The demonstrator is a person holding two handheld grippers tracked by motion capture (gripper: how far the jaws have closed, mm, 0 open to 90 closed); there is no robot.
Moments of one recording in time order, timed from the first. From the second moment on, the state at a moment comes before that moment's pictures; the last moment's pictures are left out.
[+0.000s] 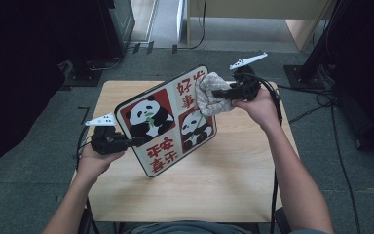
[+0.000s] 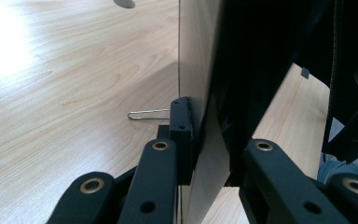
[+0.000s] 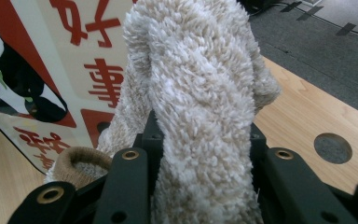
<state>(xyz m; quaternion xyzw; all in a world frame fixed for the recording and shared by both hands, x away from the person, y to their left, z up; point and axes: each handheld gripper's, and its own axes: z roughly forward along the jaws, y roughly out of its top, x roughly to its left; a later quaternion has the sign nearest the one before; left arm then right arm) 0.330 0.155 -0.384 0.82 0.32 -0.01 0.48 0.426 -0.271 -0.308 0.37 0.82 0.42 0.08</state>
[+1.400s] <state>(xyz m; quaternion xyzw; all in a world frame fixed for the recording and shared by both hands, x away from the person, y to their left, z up) 0.329 0.155 -0.384 0.82 0.32 -0.01 0.49 0.409 -0.283 -0.394 0.39 0.82 0.41 0.06</state>
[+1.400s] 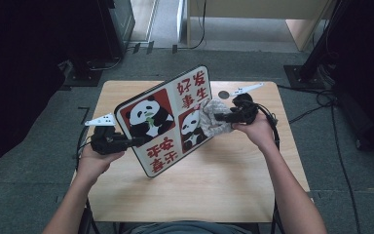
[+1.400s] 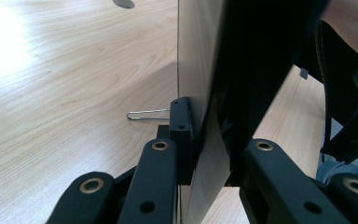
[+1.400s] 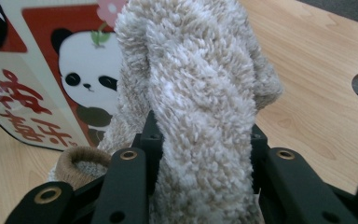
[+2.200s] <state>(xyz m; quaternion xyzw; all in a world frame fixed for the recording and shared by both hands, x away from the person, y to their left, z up) 0.330 0.155 -0.384 0.82 0.31 -0.01 0.48 0.398 -0.287 -0.452 0.41 0.83 0.36 0.04</state>
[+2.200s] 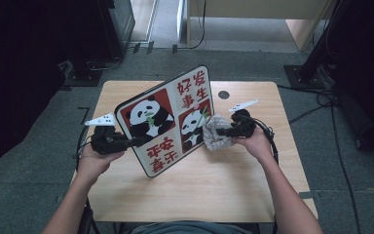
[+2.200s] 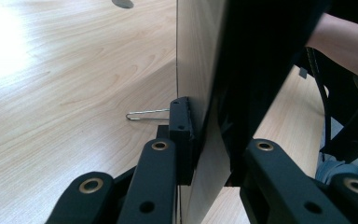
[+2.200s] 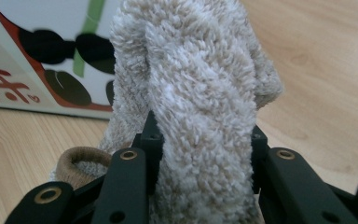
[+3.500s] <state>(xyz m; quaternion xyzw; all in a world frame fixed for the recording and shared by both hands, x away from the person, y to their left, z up) 0.329 0.155 -0.384 0.82 0.31 0.00 0.48 0.392 -0.302 -0.455 0.43 0.83 0.36 0.00</state>
